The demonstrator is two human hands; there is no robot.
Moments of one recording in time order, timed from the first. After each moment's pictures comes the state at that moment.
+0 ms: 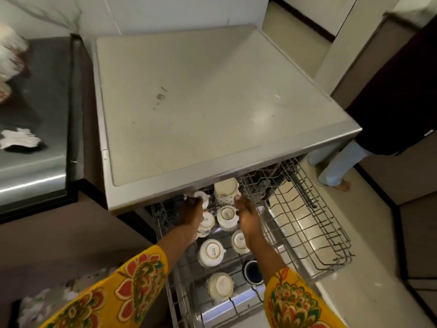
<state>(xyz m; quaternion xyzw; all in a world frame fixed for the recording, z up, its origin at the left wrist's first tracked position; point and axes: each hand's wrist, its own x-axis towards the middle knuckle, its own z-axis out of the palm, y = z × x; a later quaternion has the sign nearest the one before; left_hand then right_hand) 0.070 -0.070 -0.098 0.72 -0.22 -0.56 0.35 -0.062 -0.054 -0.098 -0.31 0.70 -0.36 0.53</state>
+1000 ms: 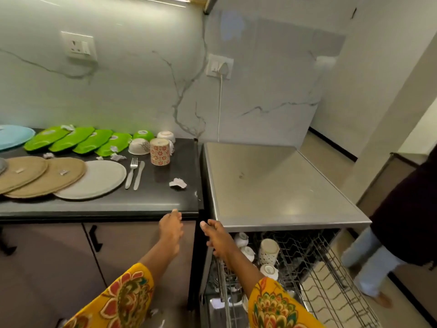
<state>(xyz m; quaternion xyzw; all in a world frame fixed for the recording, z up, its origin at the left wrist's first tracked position) 0.278 0.086 0.104 0.61 -0.12 -0.45 0.64 0.149 0.060 0.082 -0.61 0.52 -0.22 0.55</state>
